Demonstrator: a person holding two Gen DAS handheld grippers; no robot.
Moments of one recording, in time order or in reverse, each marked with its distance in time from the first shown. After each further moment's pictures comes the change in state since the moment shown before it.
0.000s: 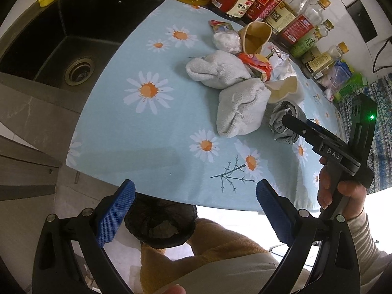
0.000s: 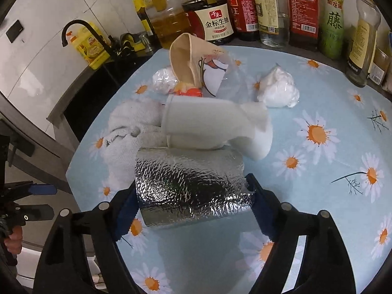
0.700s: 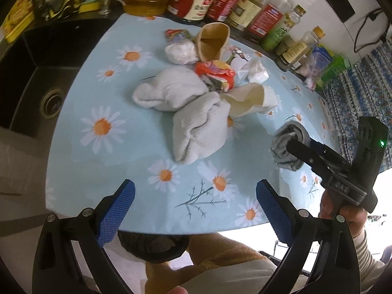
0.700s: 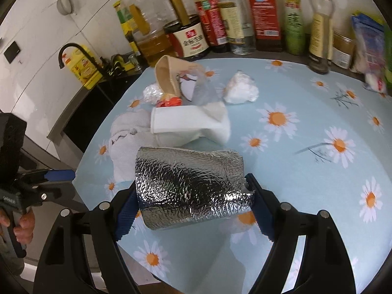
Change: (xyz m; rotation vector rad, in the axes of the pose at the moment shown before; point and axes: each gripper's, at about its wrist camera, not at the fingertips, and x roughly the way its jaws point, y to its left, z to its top) left arm 0.013 -0.048 0.031 0.155 -0.014 -0.056; right arm -0.053 -0.014 -0.031 0.107 -0.094 -0.040
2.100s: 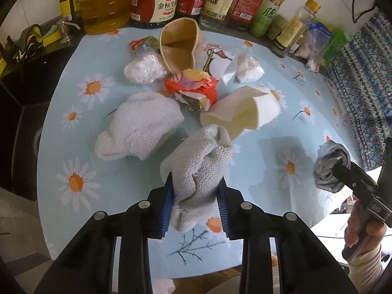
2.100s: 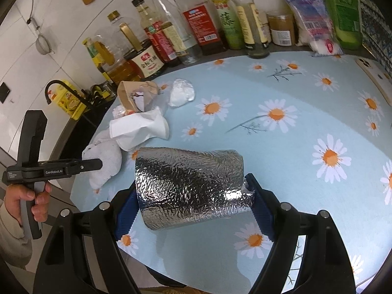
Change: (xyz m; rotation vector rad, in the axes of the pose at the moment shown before) left arm 0.042 -0.038 0.040 0.161 0.024 0.077; right arm -0.051 -0.065 -0.037 0.180 -0.090 -0.018
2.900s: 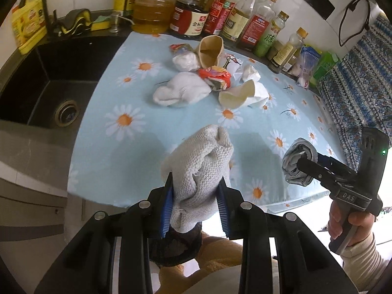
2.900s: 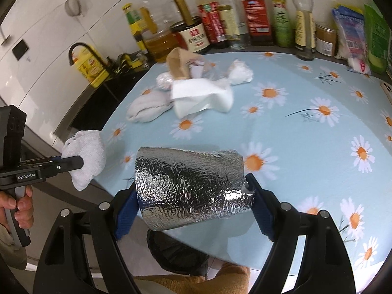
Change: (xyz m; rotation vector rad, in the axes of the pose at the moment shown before) left arm -0.081 0.036 -0.100 -0.109 -0.136 -0.026; right arm 0.006 0.089 -0.038 -0.169 0.077 0.025
